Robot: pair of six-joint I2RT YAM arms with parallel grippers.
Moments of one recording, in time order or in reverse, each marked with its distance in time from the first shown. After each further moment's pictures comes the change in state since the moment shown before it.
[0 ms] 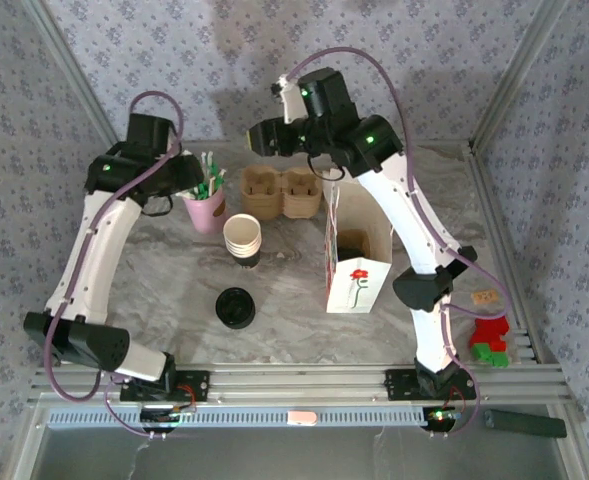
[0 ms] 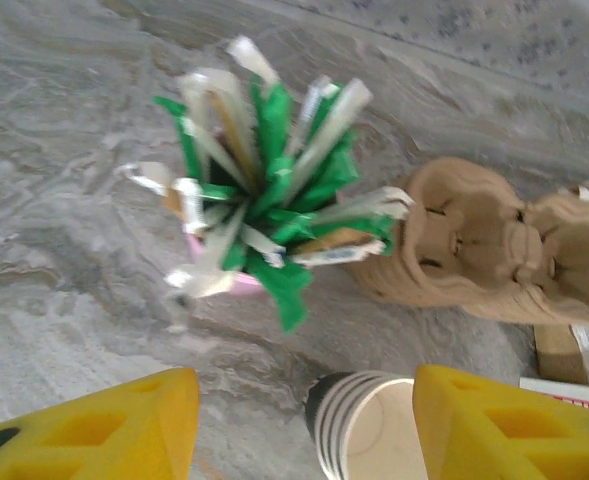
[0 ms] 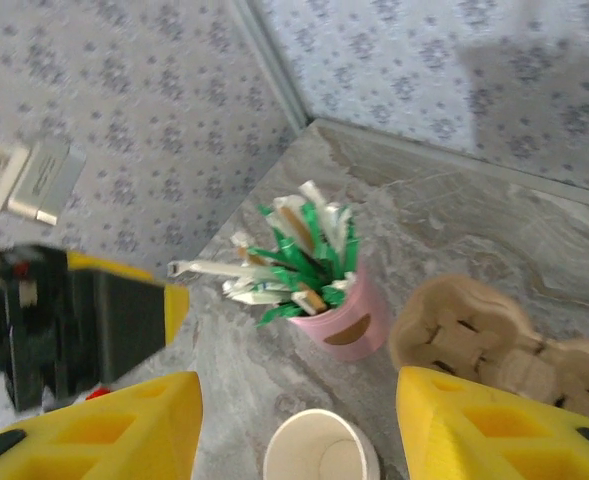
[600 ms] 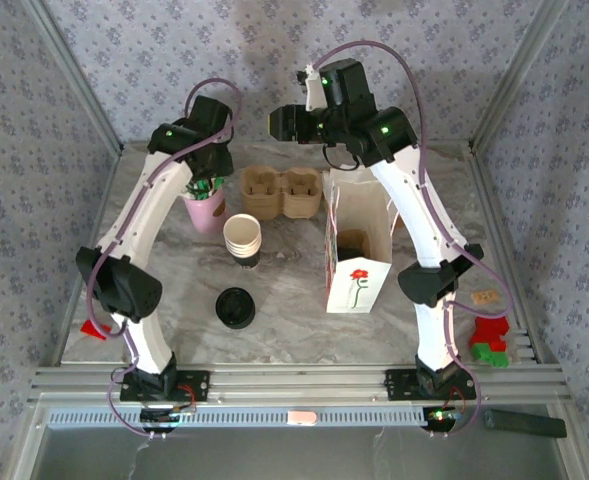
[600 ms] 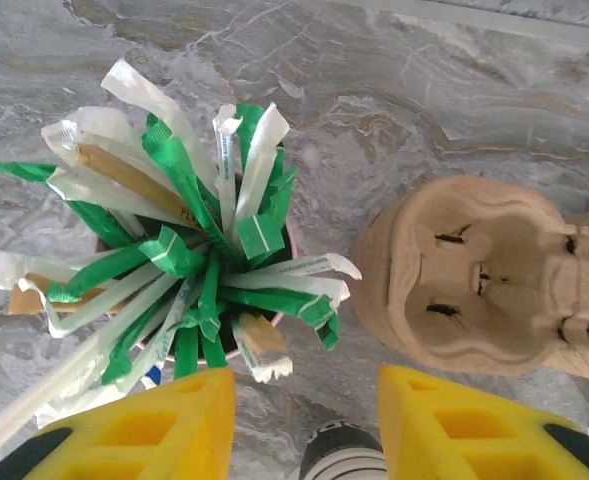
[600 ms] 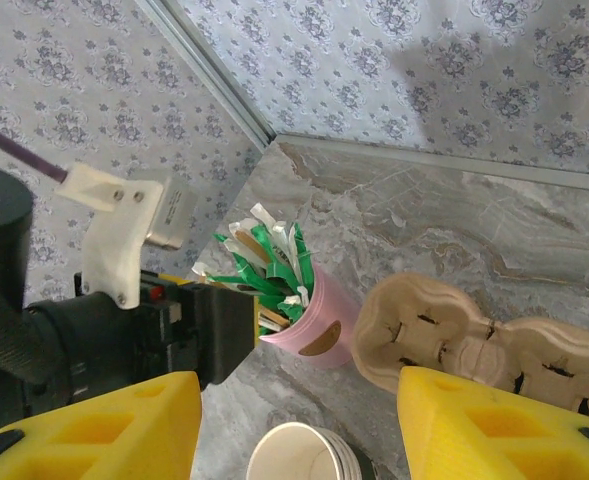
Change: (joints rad) left arm -0.120 0.359 0.299 -0.092 -0.187 -0.016; right arm -0.074 0.000 -0.002 -0.010 -0.010 0.080
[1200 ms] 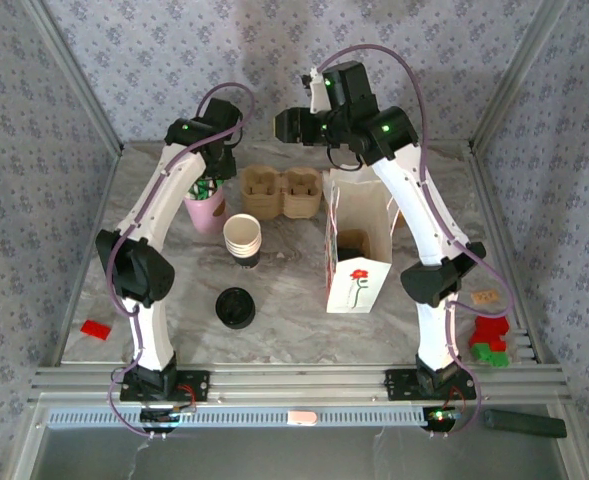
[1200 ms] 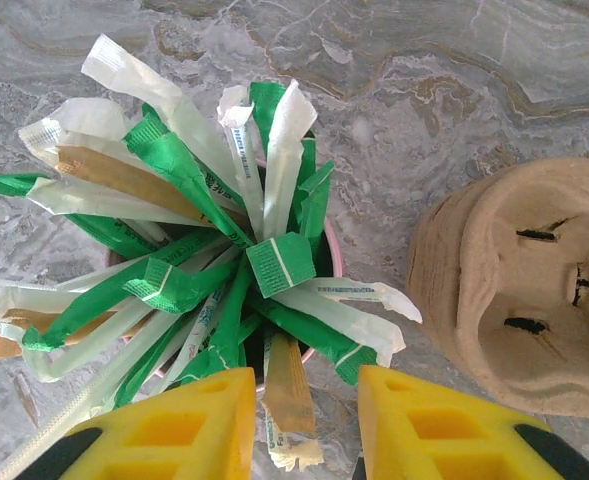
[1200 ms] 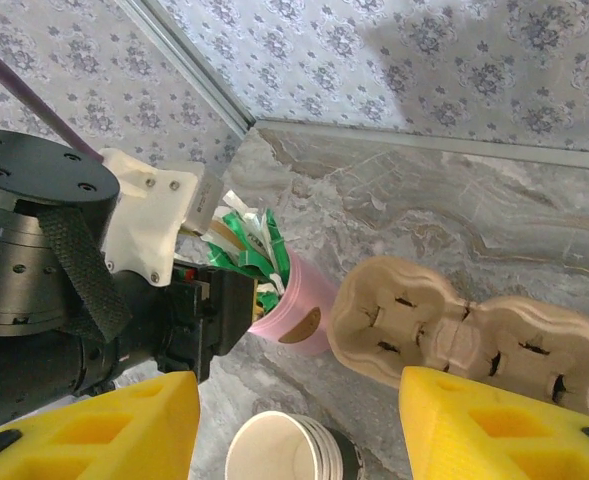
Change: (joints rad) left arm 0.000 0.121 0.071 -0.072 -0.066 0.039; right arm -0.027 -0.016 -0.063 -0.001 -0.007 0.000
